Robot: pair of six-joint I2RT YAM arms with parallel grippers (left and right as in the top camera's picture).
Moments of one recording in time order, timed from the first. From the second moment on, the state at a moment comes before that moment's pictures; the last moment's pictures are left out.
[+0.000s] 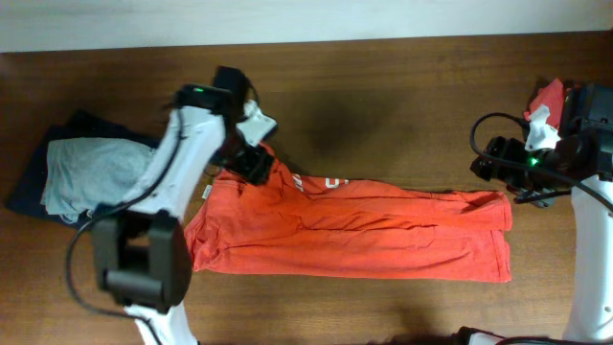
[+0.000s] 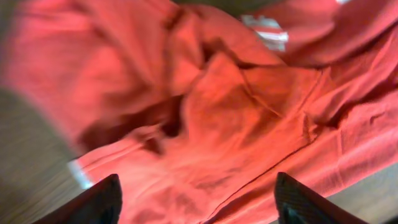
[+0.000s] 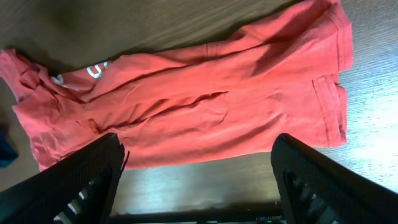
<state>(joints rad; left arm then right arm) -0.27 2.00 1.67 -1.23 0.15 0.32 -0.30 1.41 1.47 -1.33 -0.27 0.17</state>
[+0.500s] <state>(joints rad) -0.30 2.11 1.67 -1.32 0.05 0.30 -0.30 1.41 1.47 -1.32 -0.27 0.16</state>
